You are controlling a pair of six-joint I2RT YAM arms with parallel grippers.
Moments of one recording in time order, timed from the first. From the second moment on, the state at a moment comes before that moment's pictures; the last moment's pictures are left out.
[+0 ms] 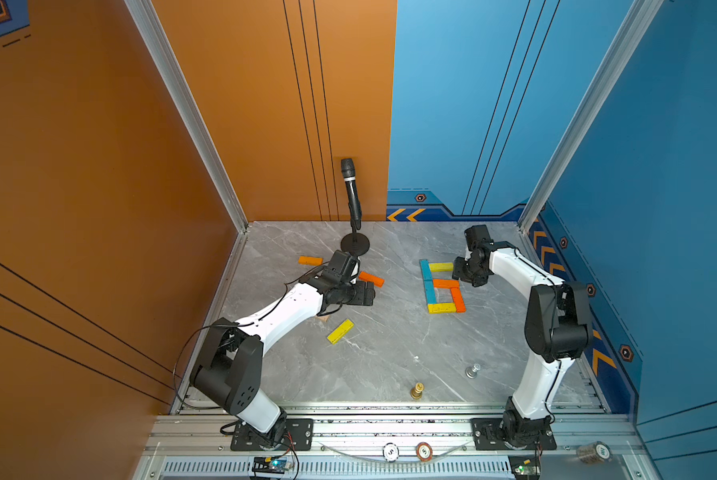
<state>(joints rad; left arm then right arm) -0.52 1.57 1.12 -0.47 0.09 -0.41 0.13 1.90 1.44 -0.72 0.00 0.37</state>
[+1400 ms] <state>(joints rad) -0.52 1.57 1.13 -0.48 0.08 -0.40 0.26 1.99 1.54 -0.80 0.18 0.17</state>
